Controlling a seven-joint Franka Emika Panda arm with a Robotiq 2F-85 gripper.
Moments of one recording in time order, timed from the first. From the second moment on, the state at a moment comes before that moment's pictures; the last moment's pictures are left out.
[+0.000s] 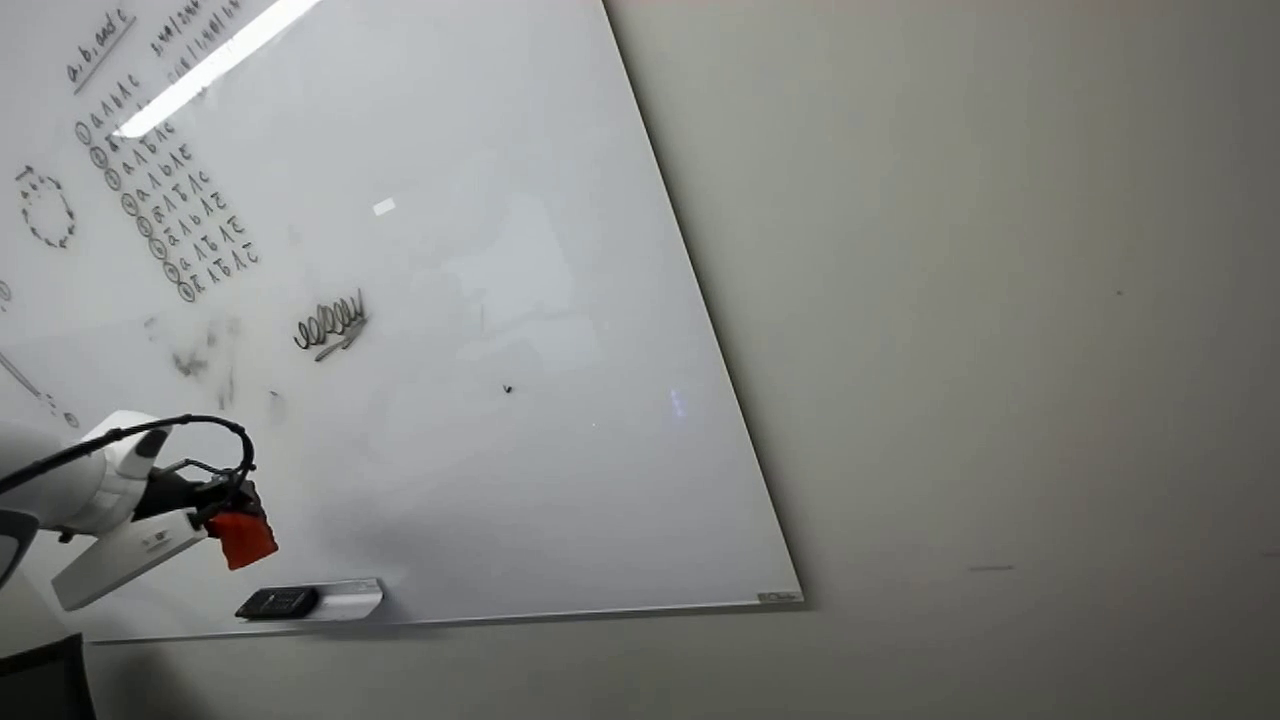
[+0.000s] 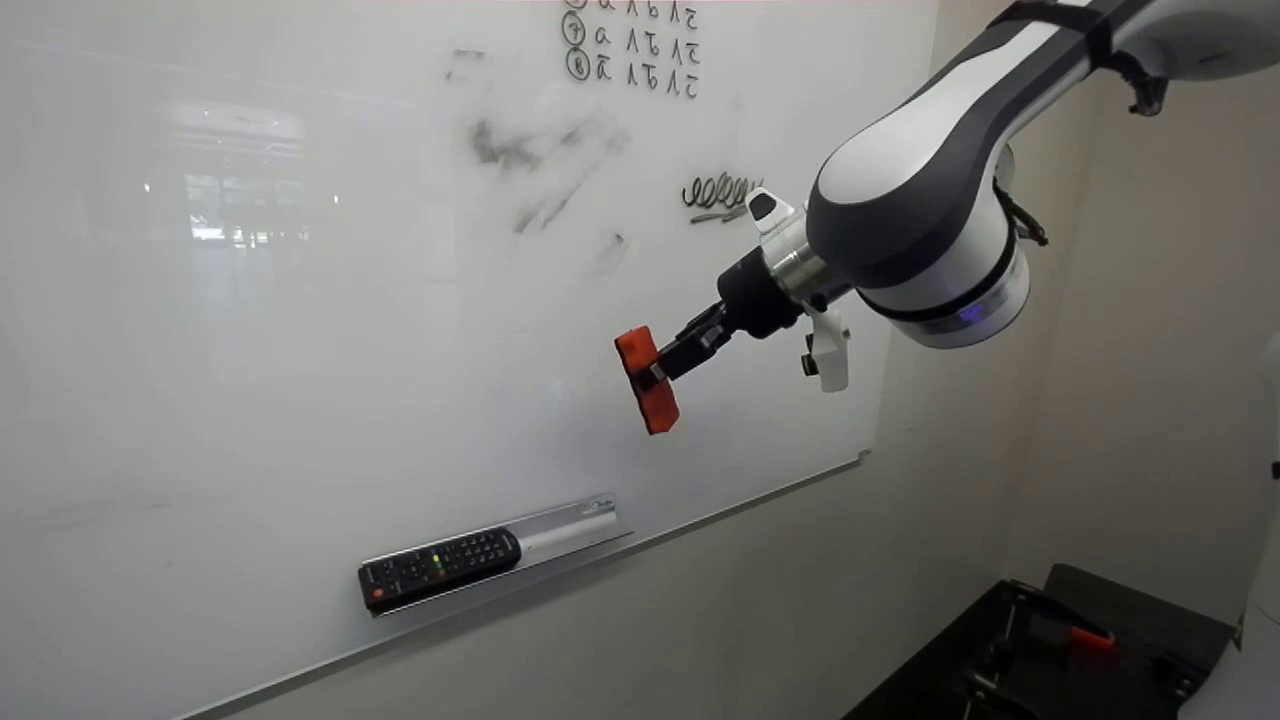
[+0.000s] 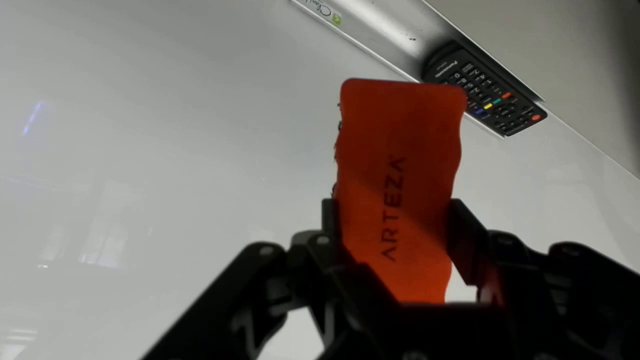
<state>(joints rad) 0.35 -0.10 0.33 -2.58 1.01 3.46 -0.91</state>
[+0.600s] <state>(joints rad) -0.12 -0.24 0.71 -2.59 1.00 3.46 -1.15</state>
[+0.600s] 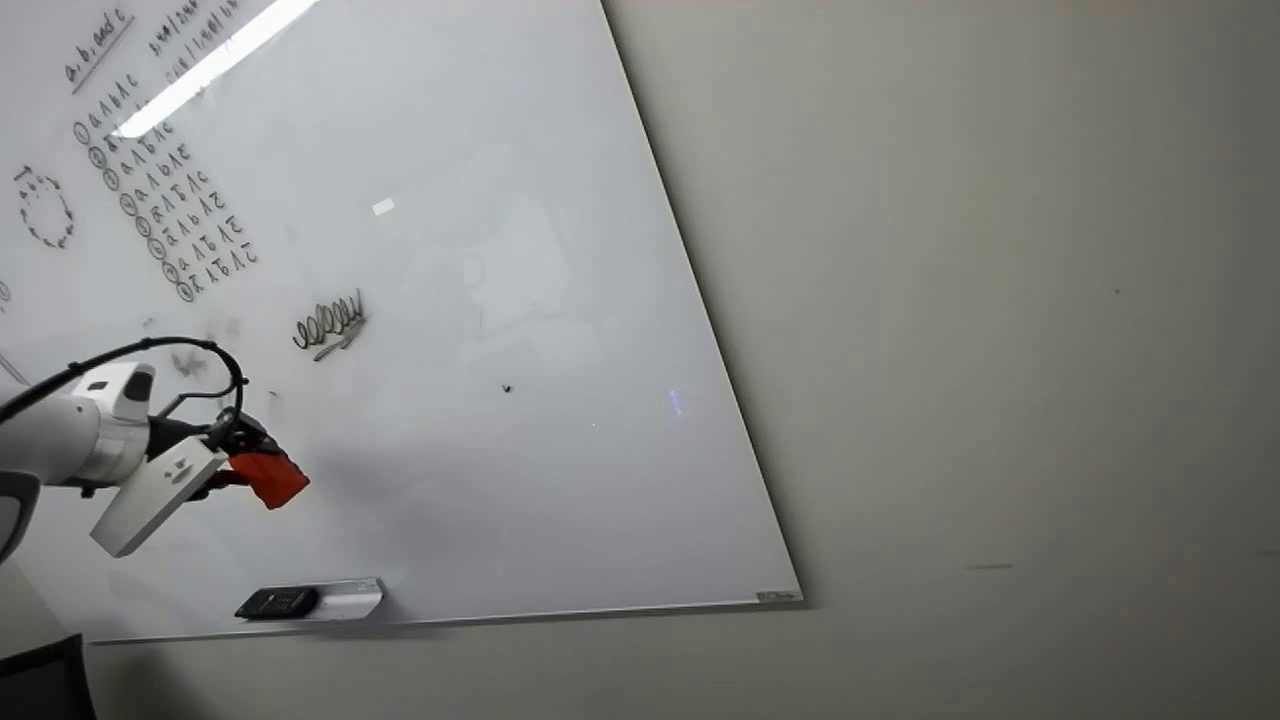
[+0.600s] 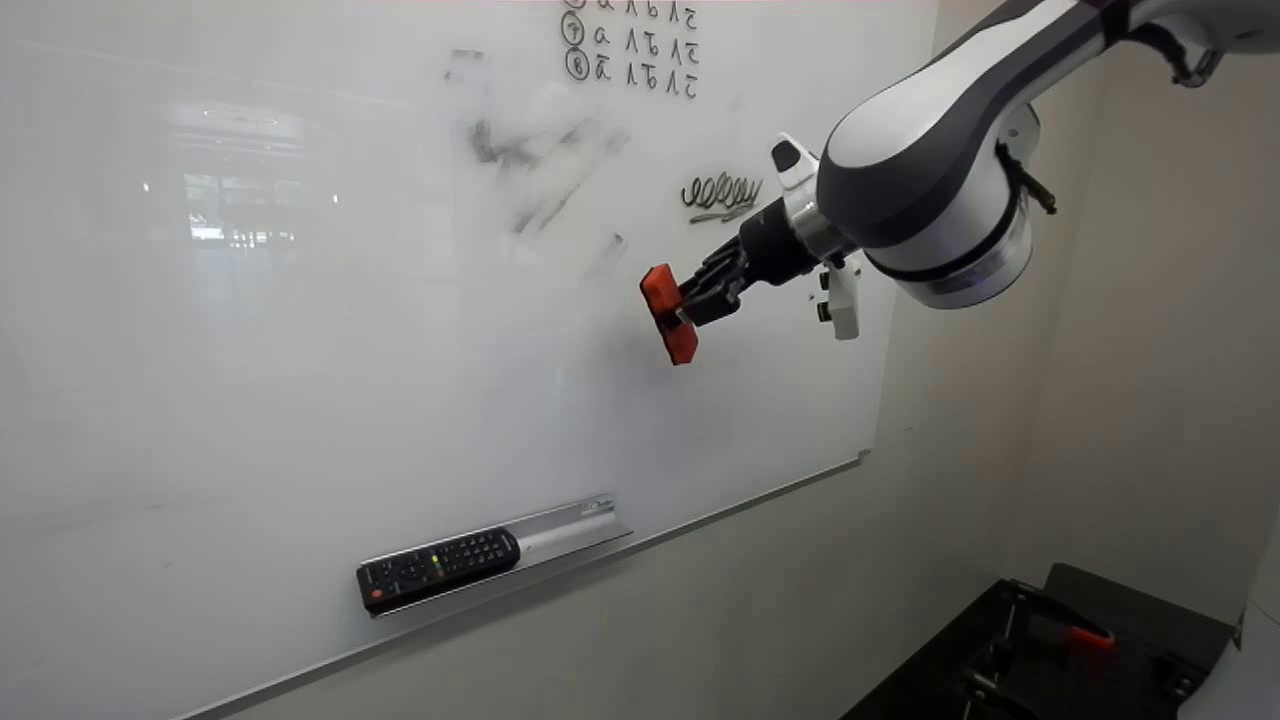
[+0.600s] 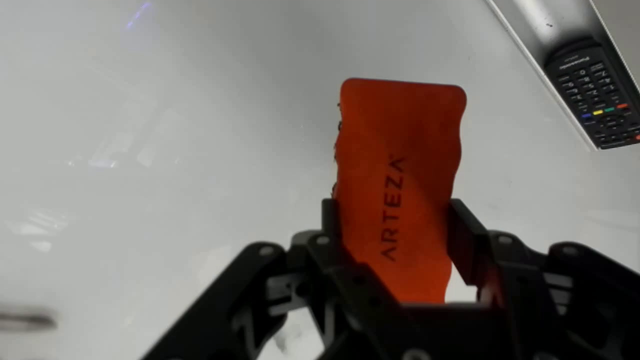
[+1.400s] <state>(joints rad) -0.70 -0.69 1.55 -2.64 0.92 3.46 -0.55</state>
